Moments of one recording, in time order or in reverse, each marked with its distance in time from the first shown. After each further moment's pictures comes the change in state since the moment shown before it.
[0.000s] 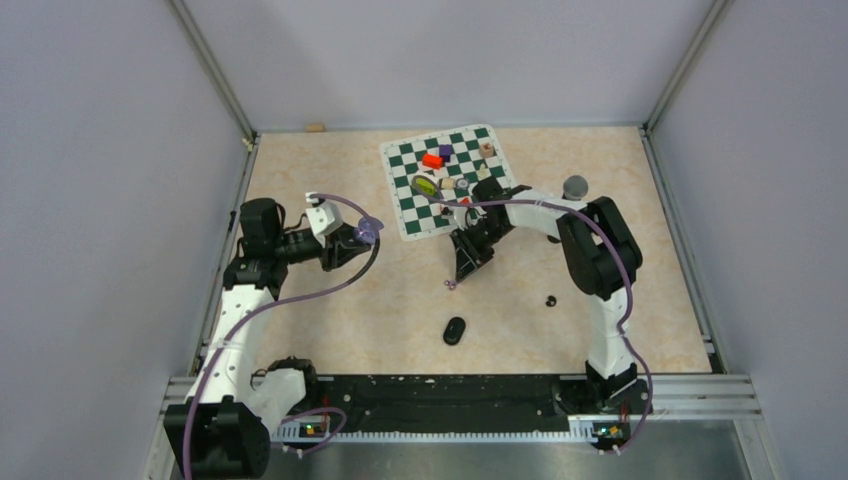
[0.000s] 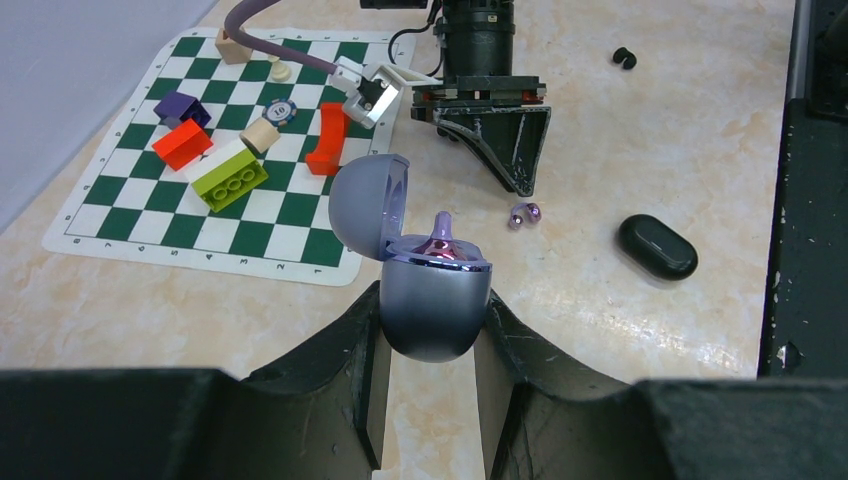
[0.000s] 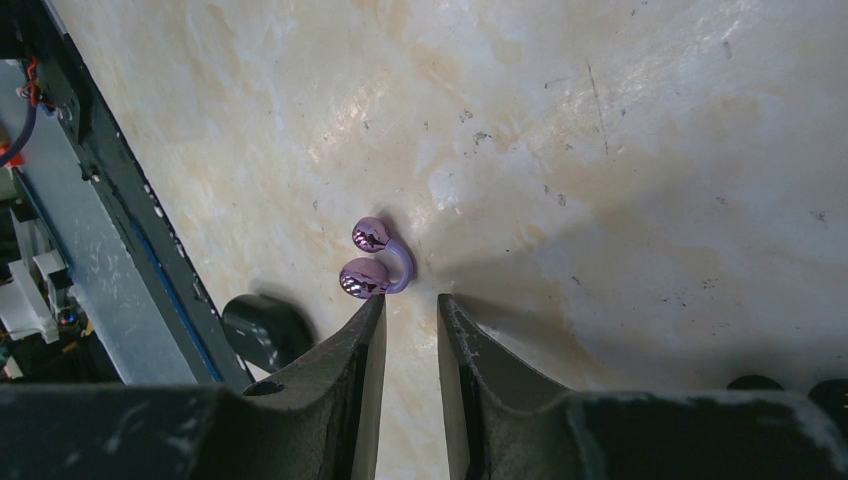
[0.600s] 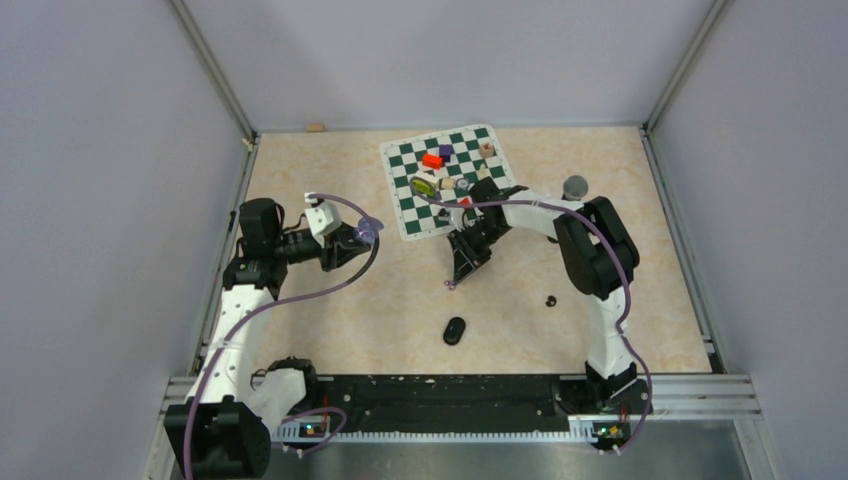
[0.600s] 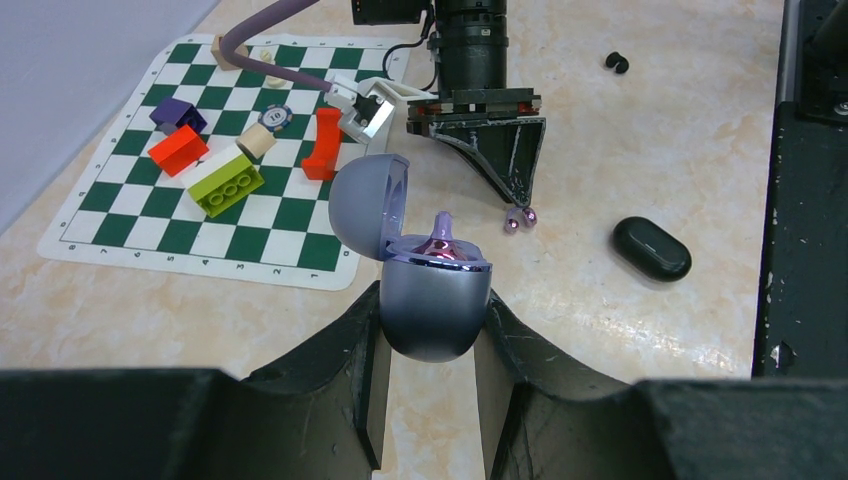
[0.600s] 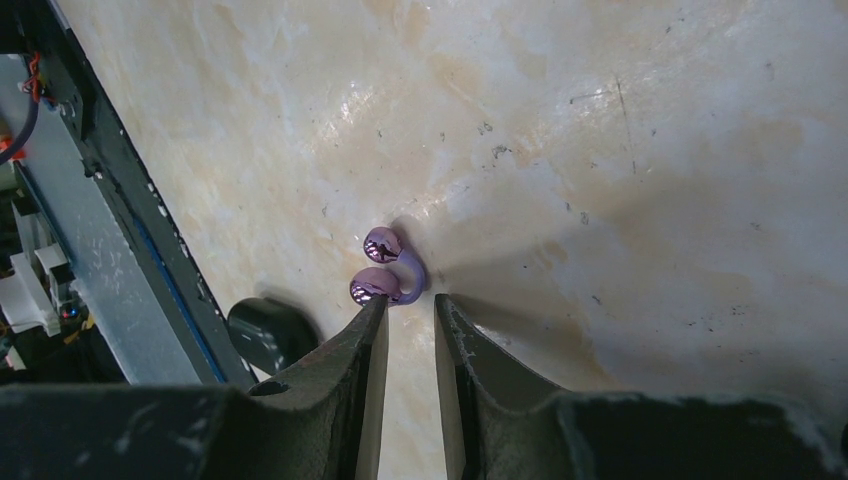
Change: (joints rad) left arm 0.006 0.000 0.000 0.000 0.019 0.000; right arm 0.019 0.013 0.013 -0.008 -0.001 0.000
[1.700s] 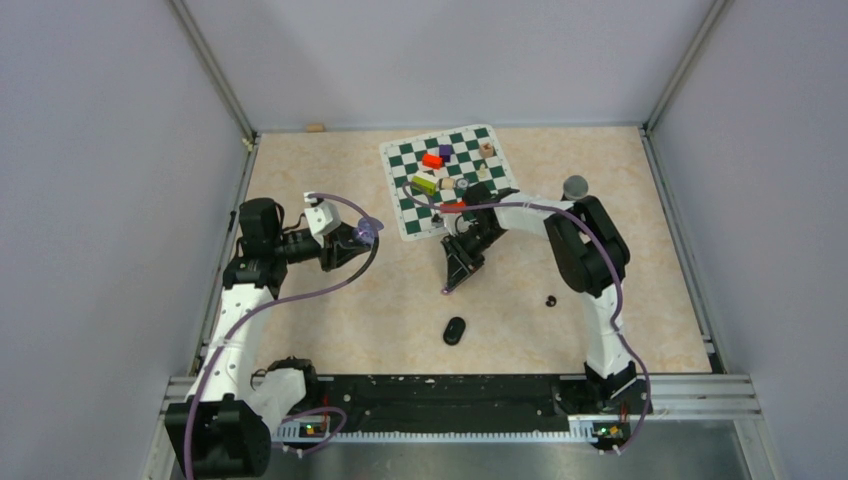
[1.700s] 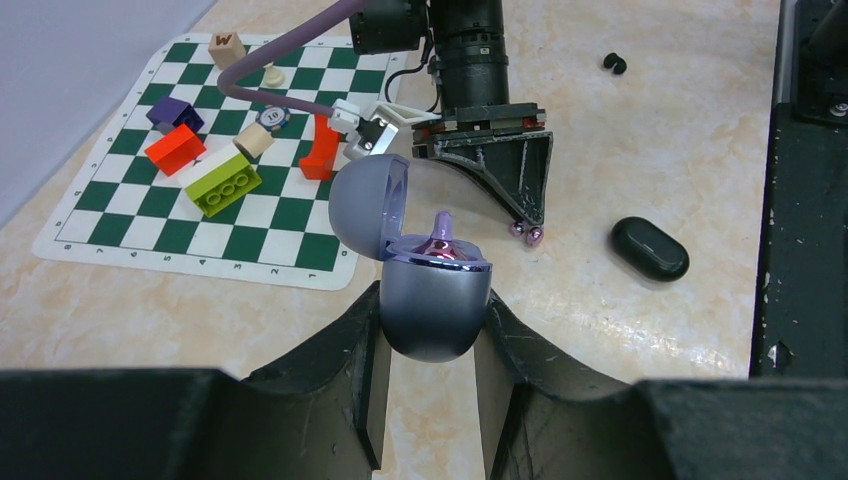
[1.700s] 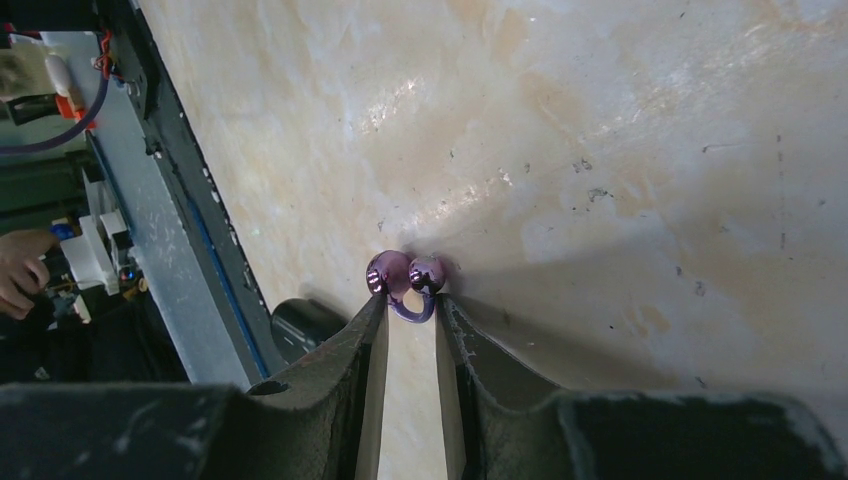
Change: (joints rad) left arm 0.005 0.006 0.000 0.000 0.008 0.001; right arm 0.026 0.048 0.026 -0.030 -0.106 -0.003
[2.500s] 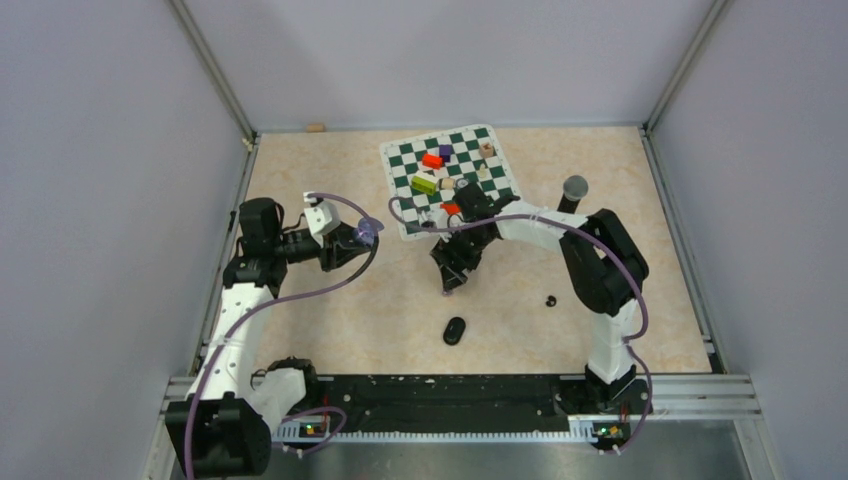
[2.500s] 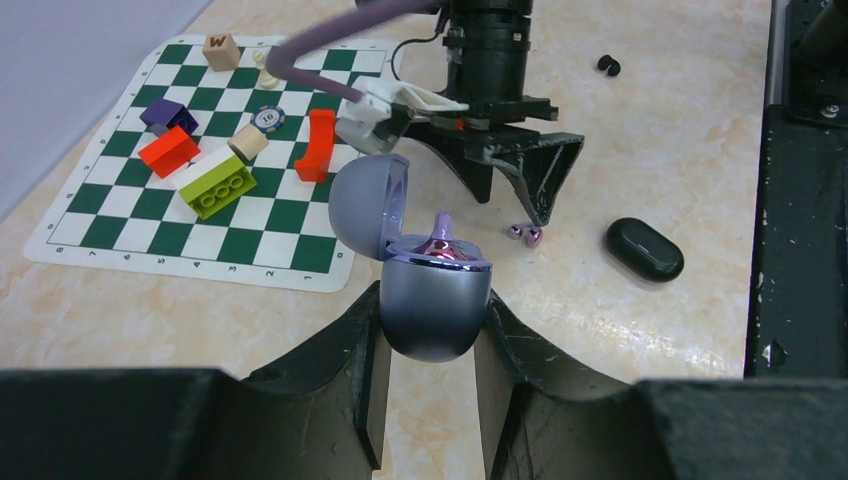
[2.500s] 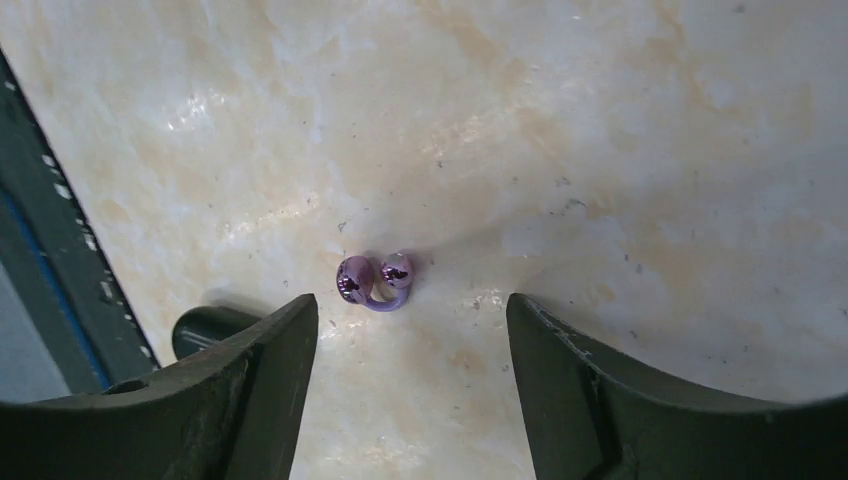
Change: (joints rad) left arm 0.002 0.006 0.000 0.000 0.010 0.001; right arm 0.046 -0.151 -0.081 0.104 0.206 -0.088
